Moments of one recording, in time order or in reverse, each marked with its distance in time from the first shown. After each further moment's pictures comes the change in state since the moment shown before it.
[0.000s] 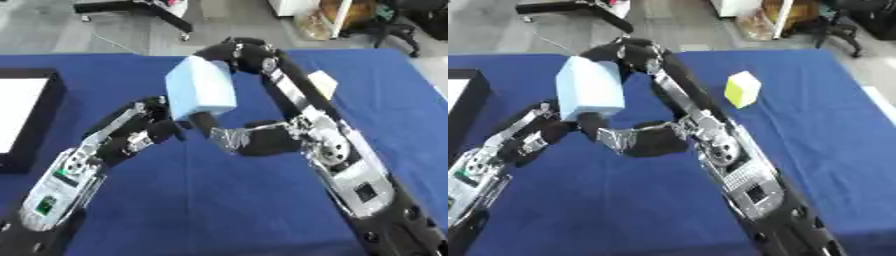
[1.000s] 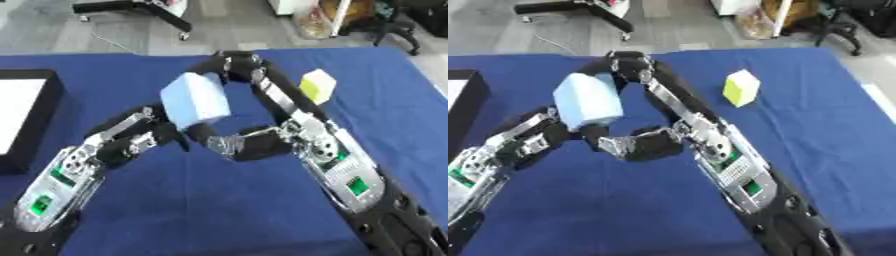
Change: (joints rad) left arm -0.019 0.038 -0.056 -0.018 0.046 0.055 -0.059; right arm -0.030 -0.033 0.025 0.085 -0.029 -0.068 0.013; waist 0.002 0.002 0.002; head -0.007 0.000
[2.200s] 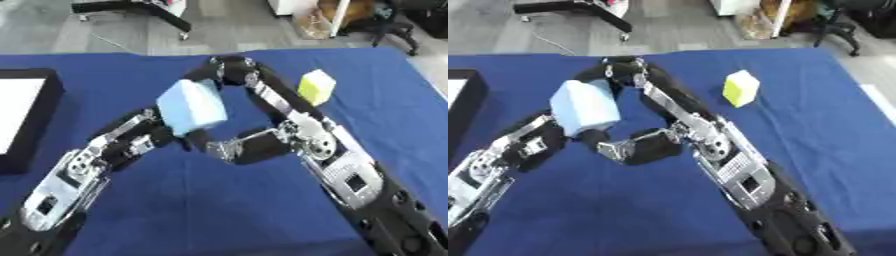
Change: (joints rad) left arm -0.007 -0.020 -0.004 0.061 0.045 -0.006 0.075; right arm -0.012 -0.013 0.012 0.014 -0.010 -0.028 0.050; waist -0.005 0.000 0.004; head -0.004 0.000
